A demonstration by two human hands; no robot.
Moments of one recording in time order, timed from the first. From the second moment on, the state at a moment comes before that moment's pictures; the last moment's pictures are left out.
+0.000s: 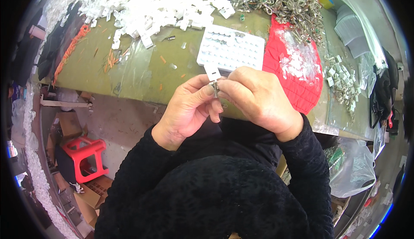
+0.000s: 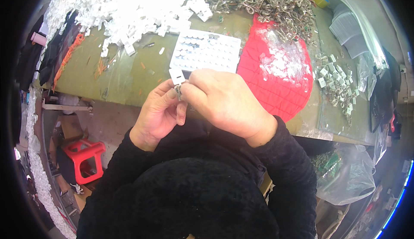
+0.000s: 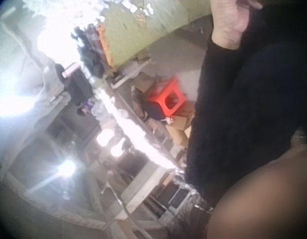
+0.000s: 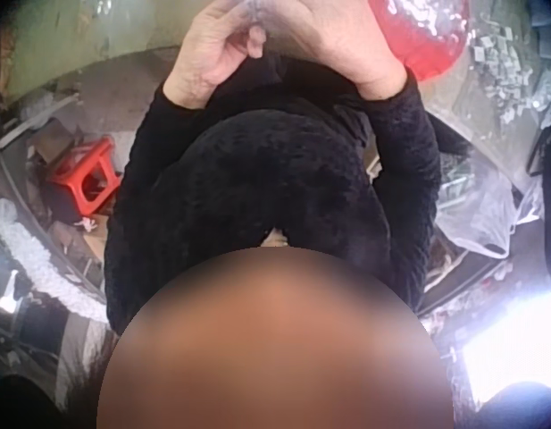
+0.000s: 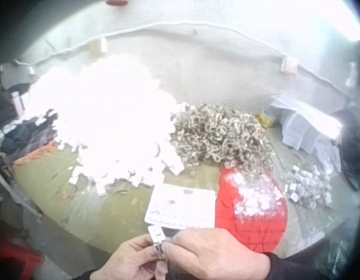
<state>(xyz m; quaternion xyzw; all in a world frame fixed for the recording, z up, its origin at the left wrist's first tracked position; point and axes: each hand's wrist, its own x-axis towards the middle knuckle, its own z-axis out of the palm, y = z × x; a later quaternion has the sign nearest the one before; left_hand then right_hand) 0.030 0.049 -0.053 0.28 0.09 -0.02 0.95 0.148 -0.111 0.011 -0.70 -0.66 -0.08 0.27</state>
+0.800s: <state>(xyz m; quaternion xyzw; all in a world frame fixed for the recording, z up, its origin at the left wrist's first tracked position) 0.014 0.064 -0.052 0.25 0.06 -0.06 0.97 0.157 -0.091 0.018 -0.68 -0.35 0.42 0.50</state>
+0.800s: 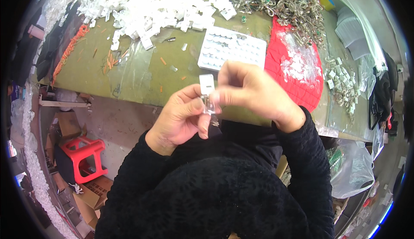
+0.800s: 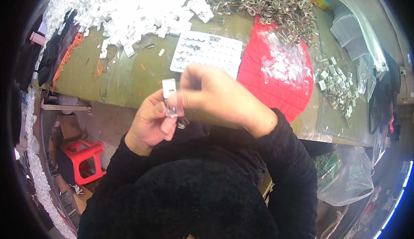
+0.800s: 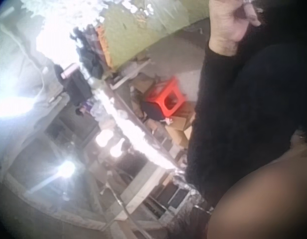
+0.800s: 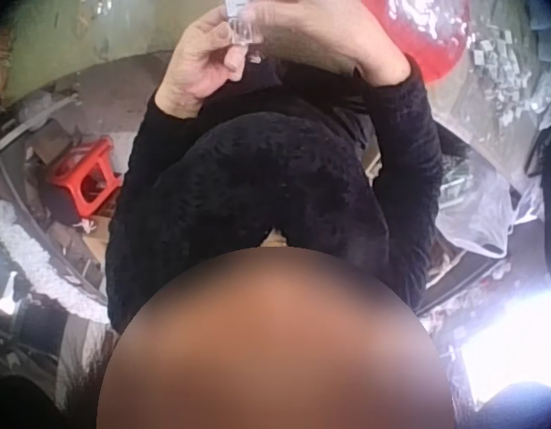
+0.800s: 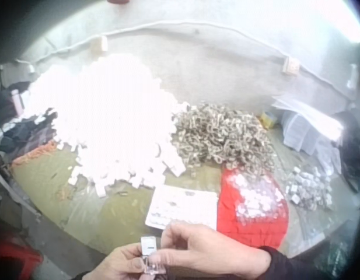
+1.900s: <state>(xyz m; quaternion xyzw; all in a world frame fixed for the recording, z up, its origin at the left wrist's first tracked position) 0.024 0.072 -0.051 0.23 0.13 -0.01 0.97 0.162 -0.074 0.005 -0.72 -0.56 0.03 0.42</state>
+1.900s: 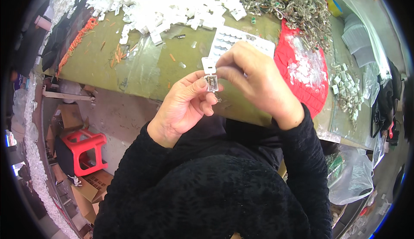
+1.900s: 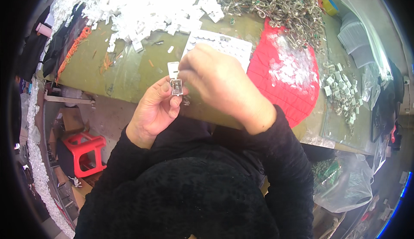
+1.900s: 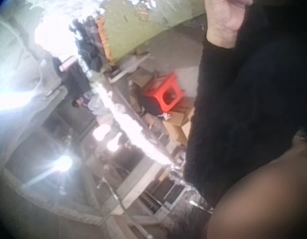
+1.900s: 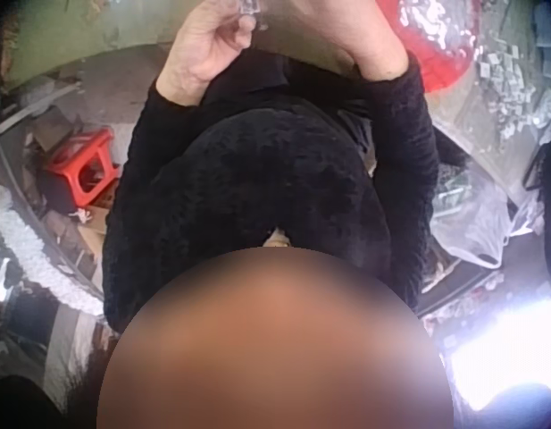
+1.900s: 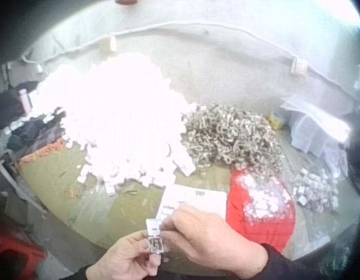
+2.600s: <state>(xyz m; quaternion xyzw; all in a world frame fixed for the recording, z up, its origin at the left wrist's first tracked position) 0.014 0.054 -0.048 0.32 0.05 -0.11 0.94 0.150 -0.110 0.012 -0.64 -0.37 0.44 0.51</state>
